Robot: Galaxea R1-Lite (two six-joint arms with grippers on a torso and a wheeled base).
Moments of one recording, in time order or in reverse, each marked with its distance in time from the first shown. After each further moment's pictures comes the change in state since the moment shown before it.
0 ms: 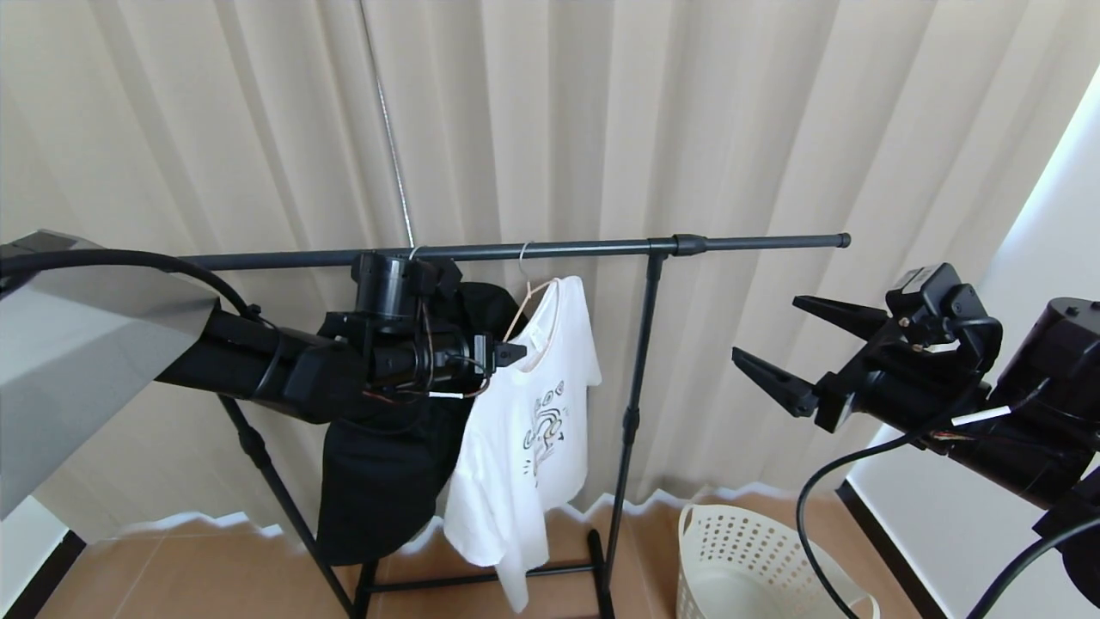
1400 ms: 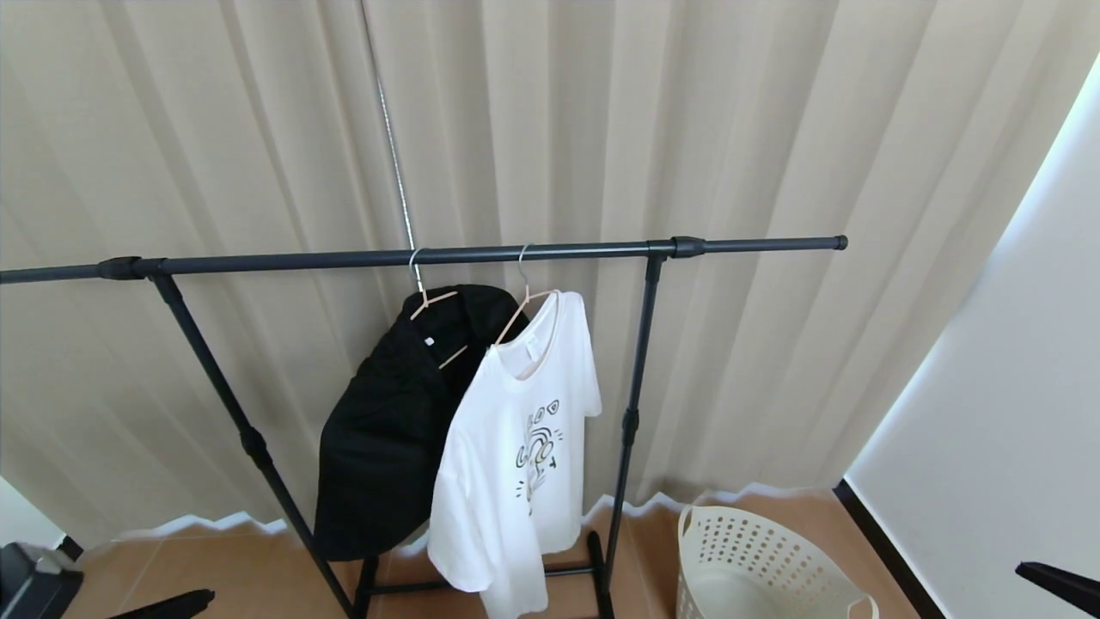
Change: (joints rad) left arm -0.015 -1.264 1.183 0.028 0.073 0.070; right arm 0.067 -1.089 0.407 0.959 -0.181 0.100
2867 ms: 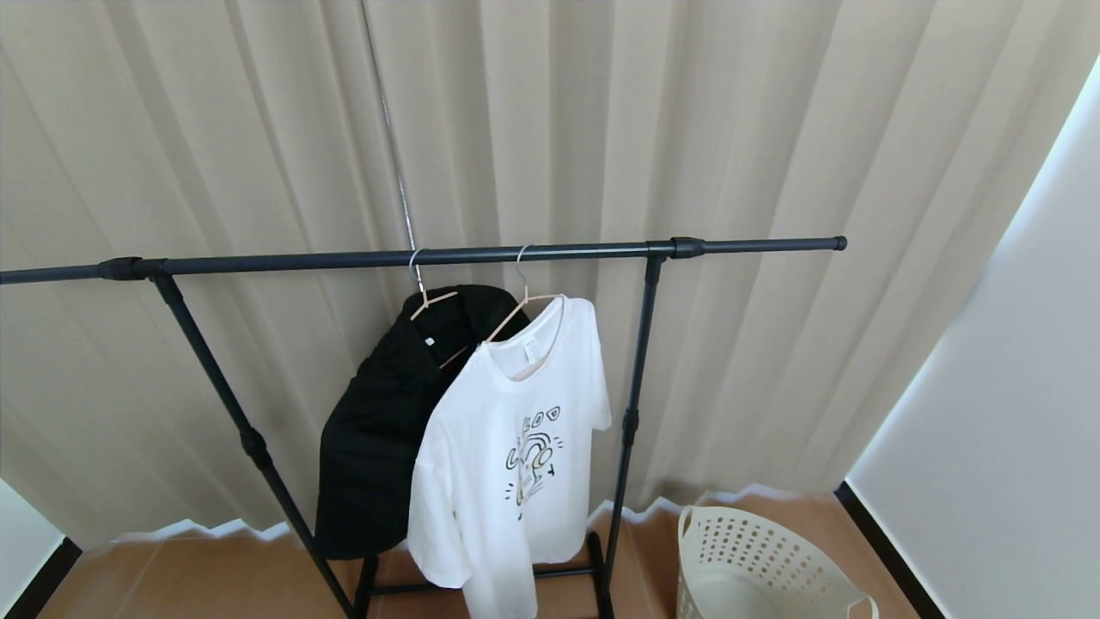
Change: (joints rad) left arm 0.393 -0.829 0.054 0.309 0.039 0.121; right arm -0.314 -0.592 0.054 0.224 -0.132 0.068
